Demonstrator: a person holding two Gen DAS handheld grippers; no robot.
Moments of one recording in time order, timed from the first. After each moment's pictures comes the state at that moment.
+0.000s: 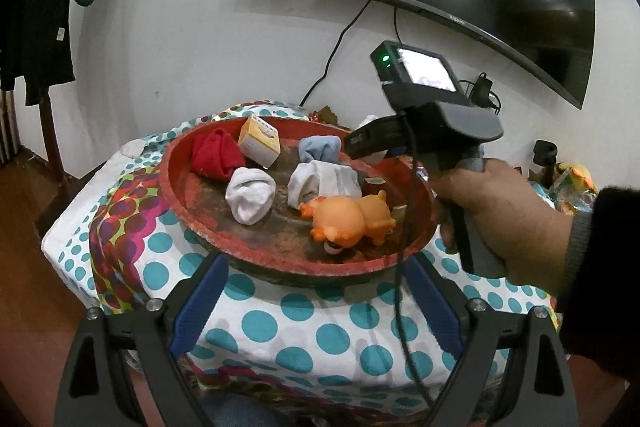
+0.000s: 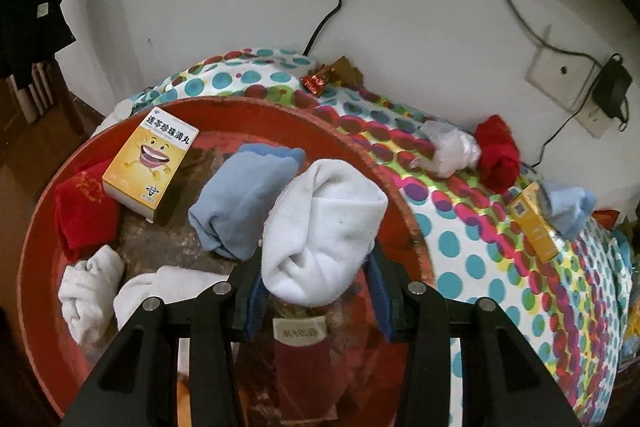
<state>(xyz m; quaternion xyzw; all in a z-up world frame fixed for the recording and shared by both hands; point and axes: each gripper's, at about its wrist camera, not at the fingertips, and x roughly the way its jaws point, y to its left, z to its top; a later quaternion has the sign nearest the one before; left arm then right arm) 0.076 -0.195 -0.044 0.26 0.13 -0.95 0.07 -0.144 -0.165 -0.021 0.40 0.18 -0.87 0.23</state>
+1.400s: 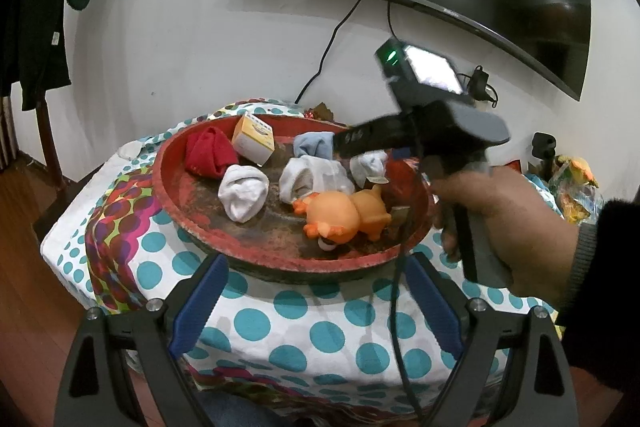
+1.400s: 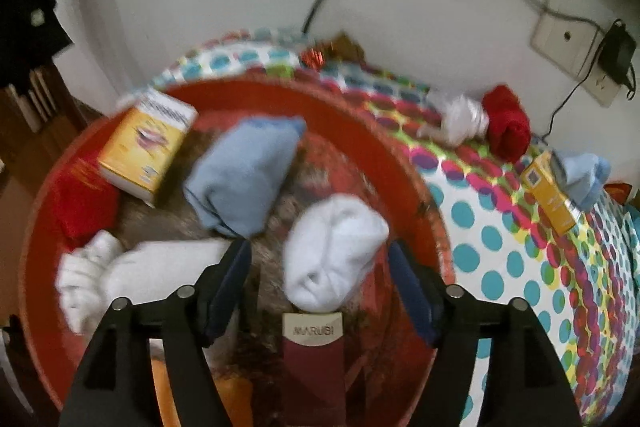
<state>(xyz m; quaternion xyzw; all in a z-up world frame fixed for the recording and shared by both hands) 0.074 -0.191 -0.047 0.26 0.12 -0.96 0.07 -0.133 -0.142 -0.017 0.40 0.14 -0.87 0.24</state>
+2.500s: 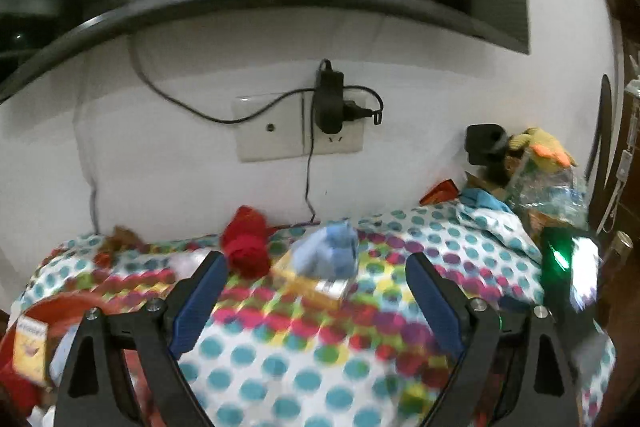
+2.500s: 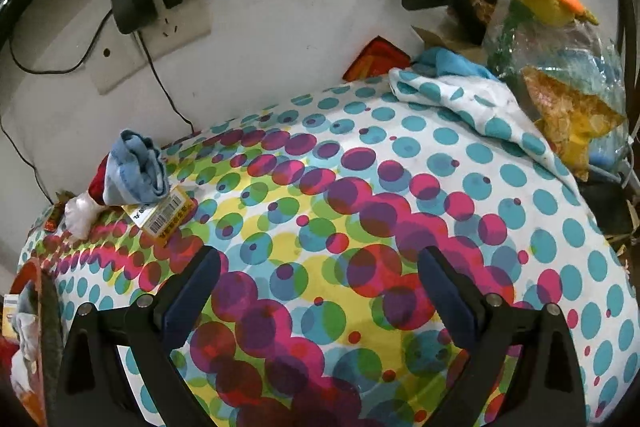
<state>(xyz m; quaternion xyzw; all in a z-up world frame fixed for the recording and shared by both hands) -0.233 0.032 0.020 0.24 -0.02 -0.97 -0.07 -0.224 0.197 -0.045 0.38 -0.11 -0.92 0.00</state>
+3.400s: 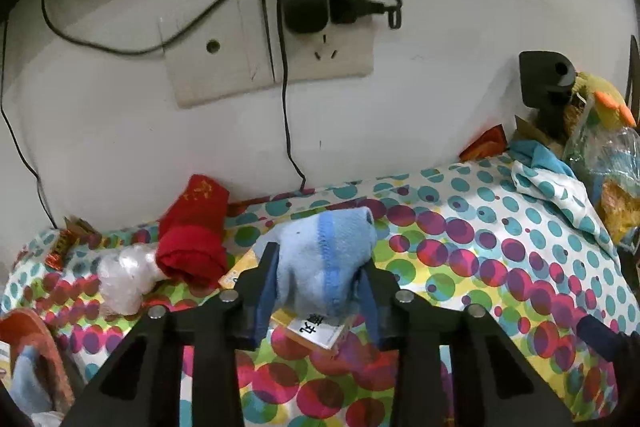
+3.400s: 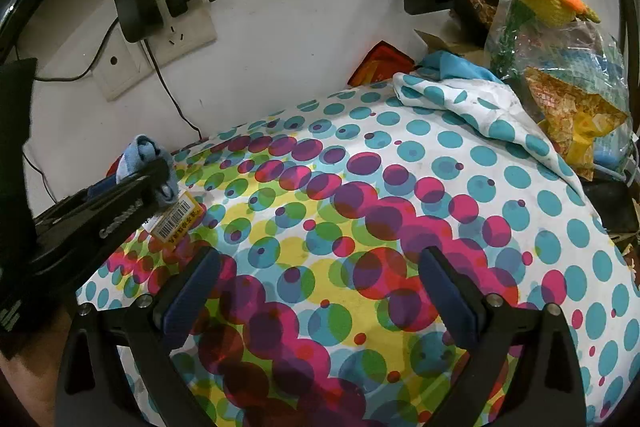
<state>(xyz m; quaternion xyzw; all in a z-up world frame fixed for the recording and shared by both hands) -0.328 0.073 -0.048 0.32 -0.06 -0.95 -0.04 -0.222 0.198 -0.041 0.38 -0.13 -0.92 0.00</state>
